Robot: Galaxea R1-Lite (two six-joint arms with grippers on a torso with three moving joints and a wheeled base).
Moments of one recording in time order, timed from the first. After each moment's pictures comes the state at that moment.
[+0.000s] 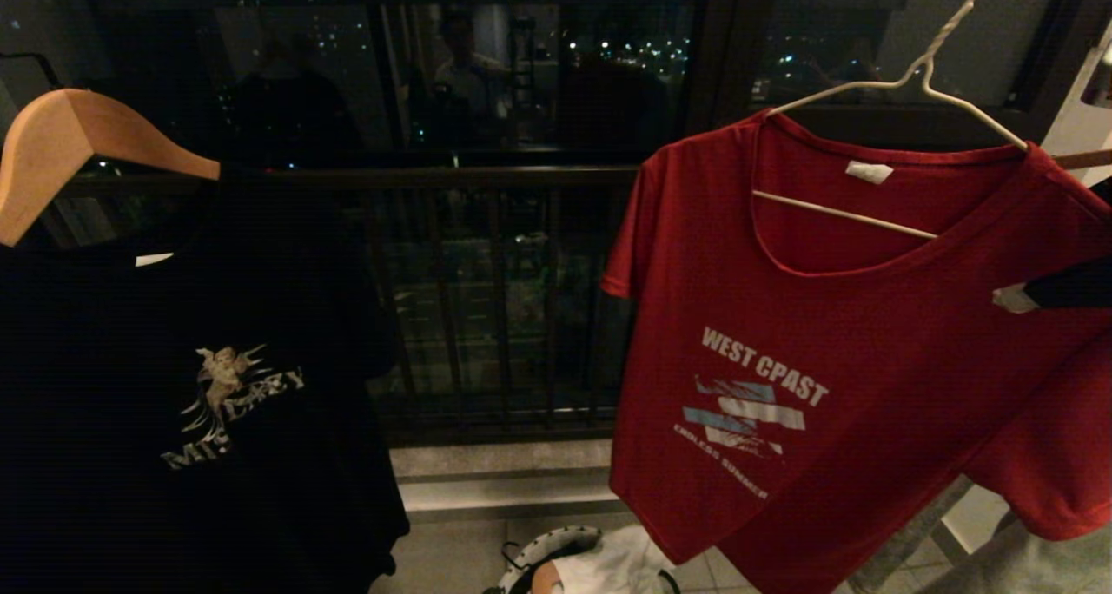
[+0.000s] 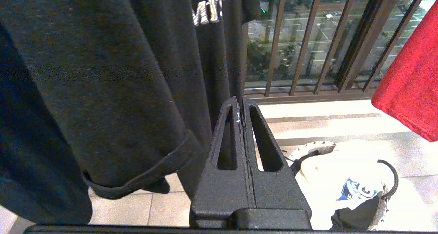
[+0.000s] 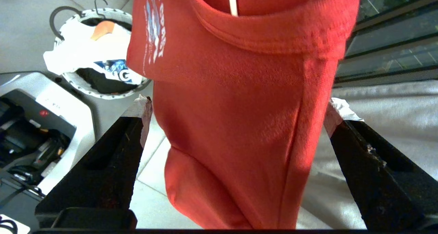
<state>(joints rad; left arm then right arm) -0.01 0.00 -0.01 0.04 0.00 0.01 -0.13 1.51 -1.86 1.07 0.29 -0.76</state>
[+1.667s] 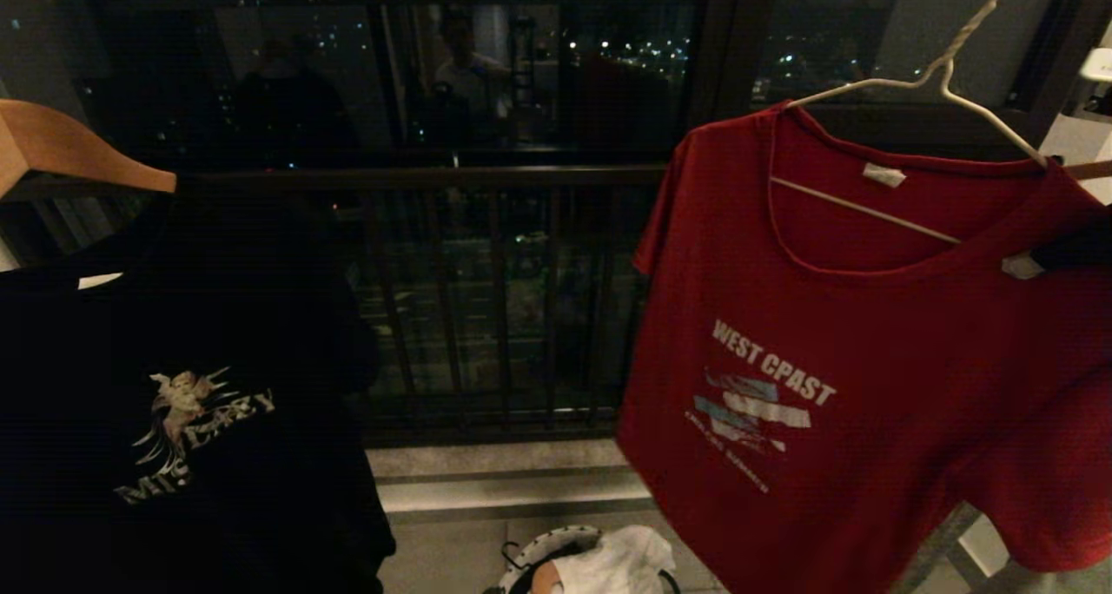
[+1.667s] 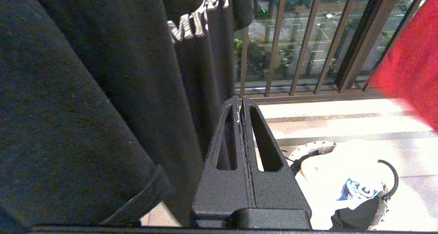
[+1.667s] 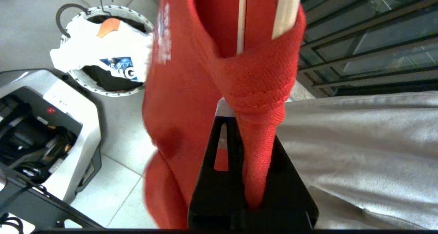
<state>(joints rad) -0.01 0.00 -0.01 0.04 0.00 0.01 -0.13 1.53 -1.85 1.07 0.30 -0.76</state>
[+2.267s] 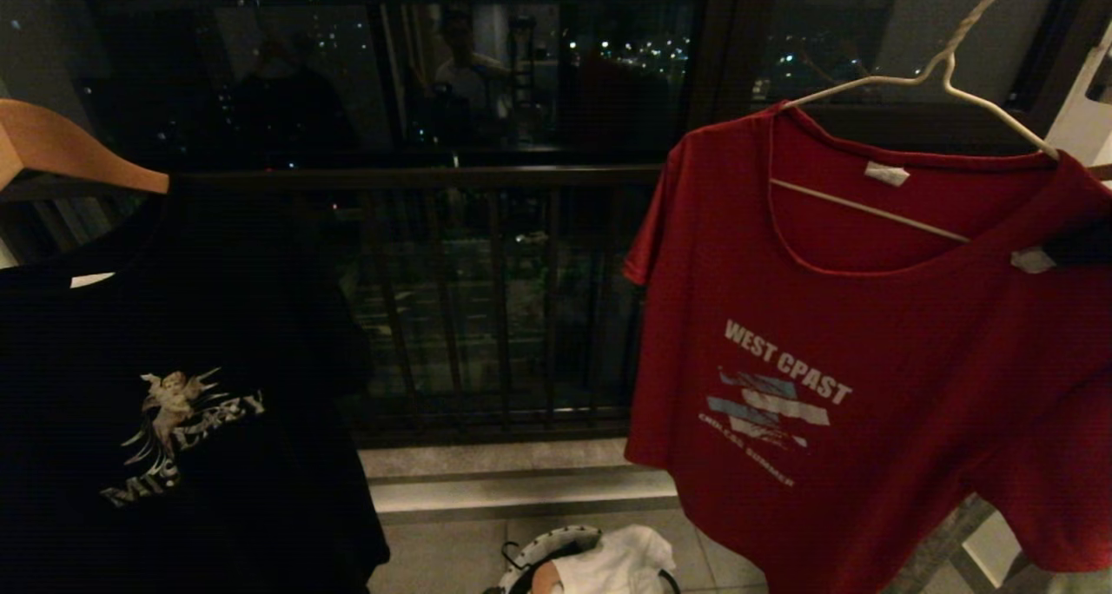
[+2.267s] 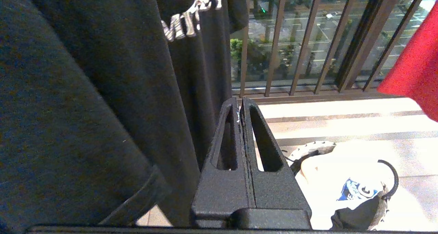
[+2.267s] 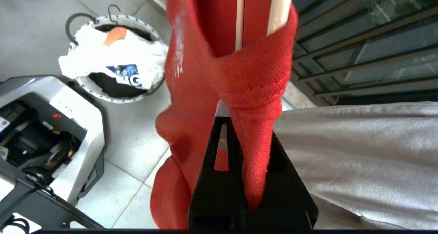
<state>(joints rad) -0.01 0.00 -0.01 0.04 0.00 0.01 -0.13 1.50 -1.85 1.07 0.34 -0.76</state>
